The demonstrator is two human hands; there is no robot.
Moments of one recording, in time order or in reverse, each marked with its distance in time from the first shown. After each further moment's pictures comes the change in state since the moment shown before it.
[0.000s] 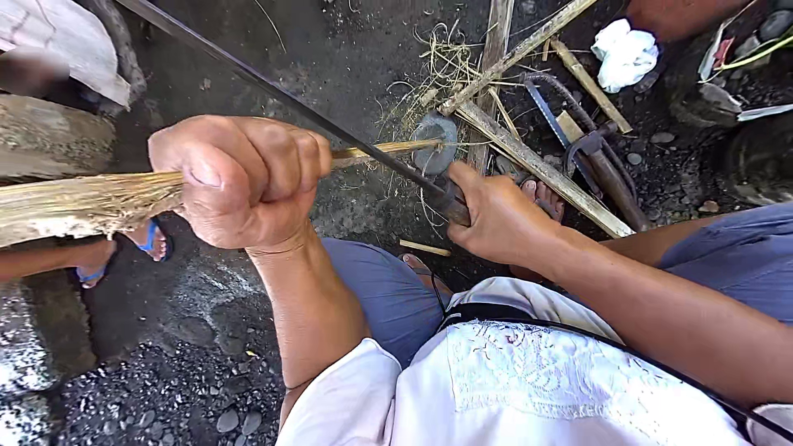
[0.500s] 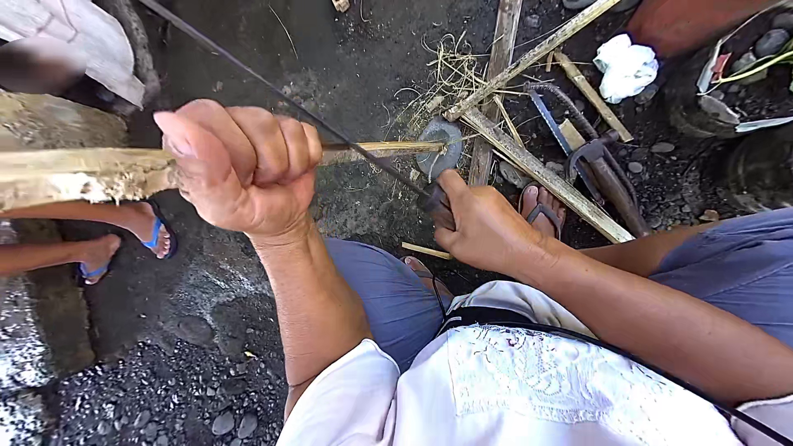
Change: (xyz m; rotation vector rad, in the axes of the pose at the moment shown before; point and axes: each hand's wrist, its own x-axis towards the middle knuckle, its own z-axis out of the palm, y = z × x) left_hand -0.001 0.001 -0.008 -0.027 0.161 0.030; right_hand 0.004 -0.020 0.015 -0.034 0.004 -0.002
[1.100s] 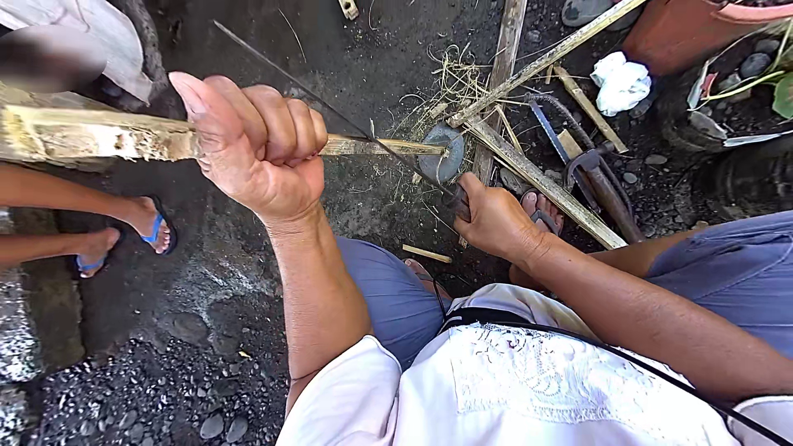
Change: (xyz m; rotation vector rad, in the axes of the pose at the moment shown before) left_hand 0.004 -0.003 0.009 0.066 0.193 0.030; right_hand 0.002 0.036 0.016 -0.085 0.041 0.066
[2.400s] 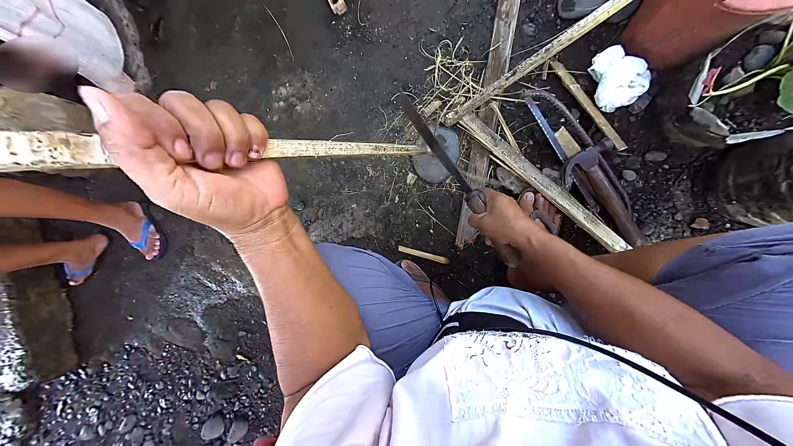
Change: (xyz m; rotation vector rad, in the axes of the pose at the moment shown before) left_hand 0.016 0.003 -0.035 -0.016 0.239 0.030; right_hand 0.028 0.071 0.029 0.446 -0.232 0.538
